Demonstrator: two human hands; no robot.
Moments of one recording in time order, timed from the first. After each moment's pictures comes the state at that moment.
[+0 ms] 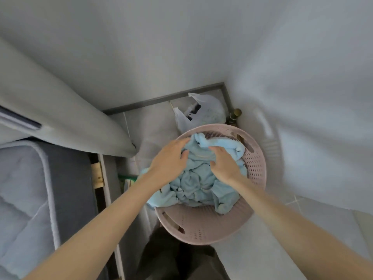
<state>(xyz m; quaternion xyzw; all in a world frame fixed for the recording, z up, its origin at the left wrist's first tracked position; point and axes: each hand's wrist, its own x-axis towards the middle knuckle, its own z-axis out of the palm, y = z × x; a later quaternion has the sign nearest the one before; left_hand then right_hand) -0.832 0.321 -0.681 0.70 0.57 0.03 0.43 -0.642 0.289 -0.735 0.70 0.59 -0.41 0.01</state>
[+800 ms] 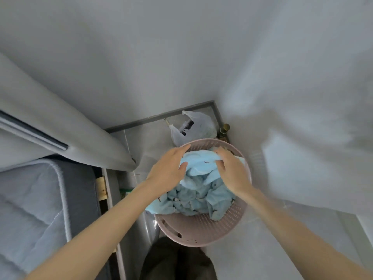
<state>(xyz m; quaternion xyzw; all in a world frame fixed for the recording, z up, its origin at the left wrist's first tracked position) -0.826 0.317 -0.591 0.73 0.54 0.02 0.43 -0.620 0.281 -0.611 0.70 0.62 -0.34 -0.13</state>
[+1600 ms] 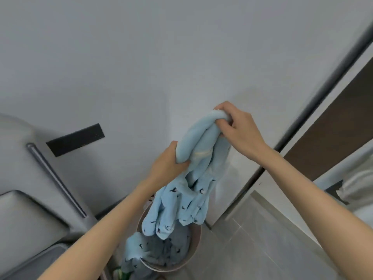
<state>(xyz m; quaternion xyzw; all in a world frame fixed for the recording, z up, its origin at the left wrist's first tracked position) -0.734 0.233 -0.187 0.81 0.41 0.19 0.39 -0.562 0.141 -0.072 0.69 0.59 -0.08 -0.41</state>
